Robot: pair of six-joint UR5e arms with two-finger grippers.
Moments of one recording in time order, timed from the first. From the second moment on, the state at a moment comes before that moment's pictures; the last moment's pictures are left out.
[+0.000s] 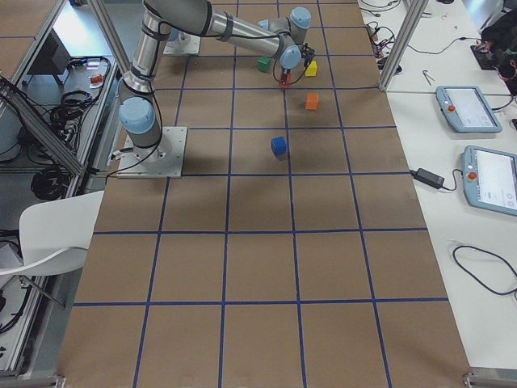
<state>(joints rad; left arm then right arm) -1.51 -1.52 -1.53 -1.59 1.57 0.15 1.89 -1.04 1.51 -2.01 -1.40 0.59</state>
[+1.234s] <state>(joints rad) -1.51 -1.53 -1.53 -1.58 1.57 0.14 1.48 -1.26 1.42 -1.49 -1.61 -0.14</state>
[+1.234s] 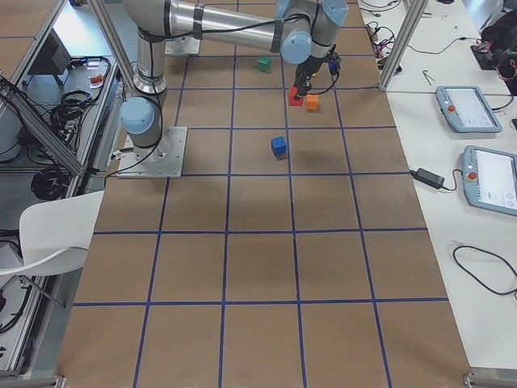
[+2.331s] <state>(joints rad) -1.51 -1.53 -1.54 -1.58 1.57 0.14 1.36 -1.36 1.84 -1.98 -1.61 -0.42</state>
